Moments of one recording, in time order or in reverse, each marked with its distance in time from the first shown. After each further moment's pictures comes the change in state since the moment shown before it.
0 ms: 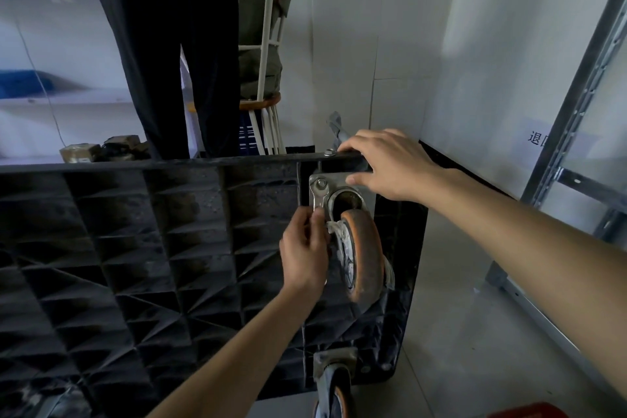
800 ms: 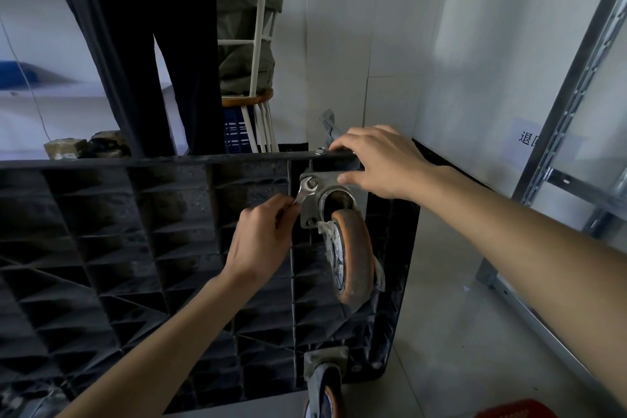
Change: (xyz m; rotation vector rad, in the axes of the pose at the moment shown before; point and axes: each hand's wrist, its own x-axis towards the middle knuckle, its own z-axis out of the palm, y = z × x) left_hand 0.038 0.005 -0.054 0.506 -0.162 0.314; right_hand 0.005 0.002 -0.001 -0.012 0.007 -0.023
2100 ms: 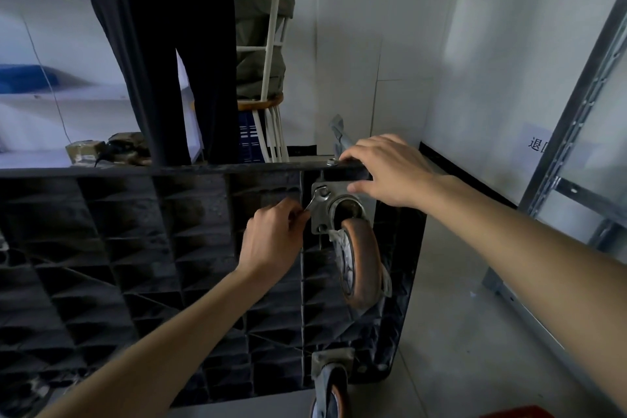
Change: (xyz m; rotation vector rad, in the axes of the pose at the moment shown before) left_hand 0.006 0.018 -0.014 0.237 0.003 -0.046; right_hand 0.003 0.000 -0.006 -0.052 -0.011 -0.032
